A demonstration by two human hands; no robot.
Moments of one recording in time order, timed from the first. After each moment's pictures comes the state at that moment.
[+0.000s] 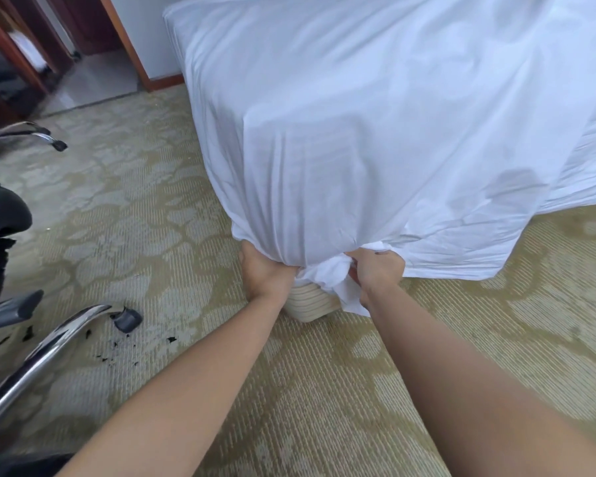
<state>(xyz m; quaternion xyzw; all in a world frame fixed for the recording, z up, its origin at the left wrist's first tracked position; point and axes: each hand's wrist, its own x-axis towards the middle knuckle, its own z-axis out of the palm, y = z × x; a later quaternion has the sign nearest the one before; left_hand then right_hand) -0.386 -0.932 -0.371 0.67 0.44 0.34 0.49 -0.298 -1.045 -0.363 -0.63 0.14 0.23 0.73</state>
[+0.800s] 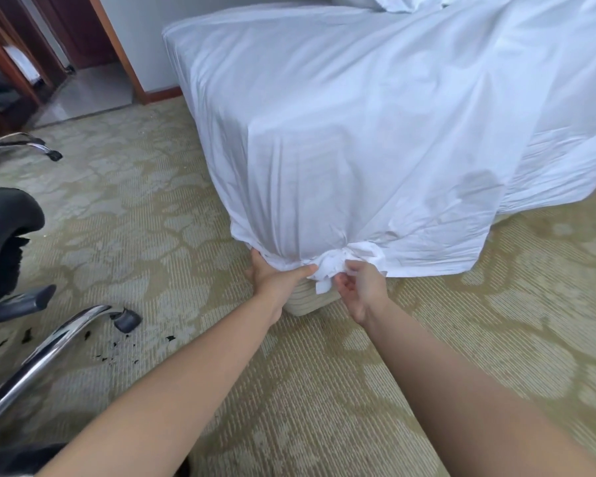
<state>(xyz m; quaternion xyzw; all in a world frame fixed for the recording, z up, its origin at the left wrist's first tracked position) -0.410 -0.957 -0.365 0.65 0.43 0.23 0.58 -0.331 -1.073 -0.362 -0.46 0.19 0.34 0.80</state>
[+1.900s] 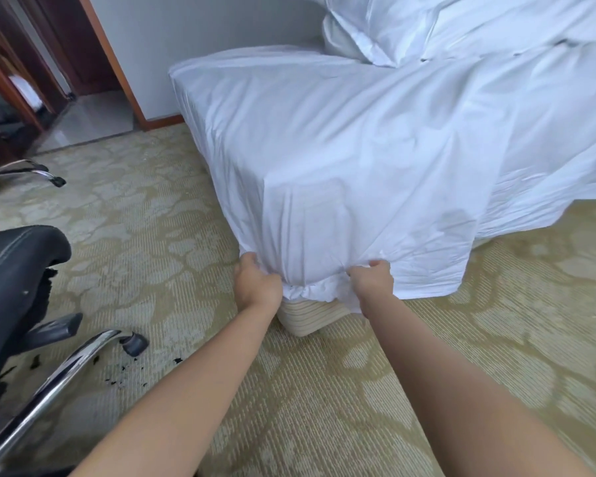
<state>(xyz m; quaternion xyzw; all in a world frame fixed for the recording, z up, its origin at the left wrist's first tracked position) -0.426 -0.952 -0.292 0.73 0.48 0.27 0.42 -0.318 -1.077 -0.306 -0.78 0.08 0.21 0.58</state>
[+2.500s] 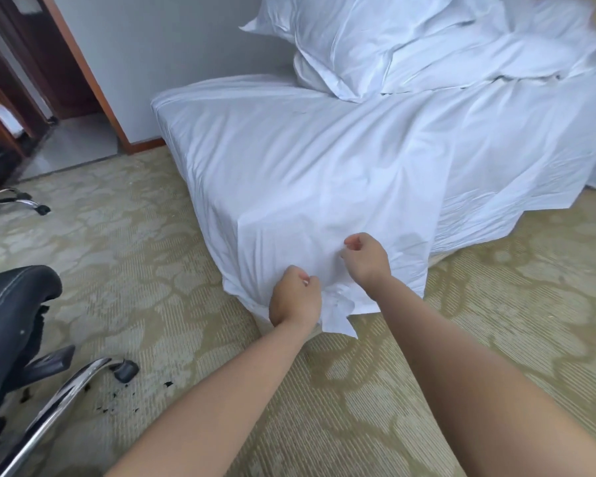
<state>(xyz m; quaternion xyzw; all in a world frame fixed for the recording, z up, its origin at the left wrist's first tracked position) -0.402 -1.048 -0.226 0.81 0.41 0.16 0.38 -0.293 -1.123 -0.222 -0.81 -0.12 0.13 0.56</state>
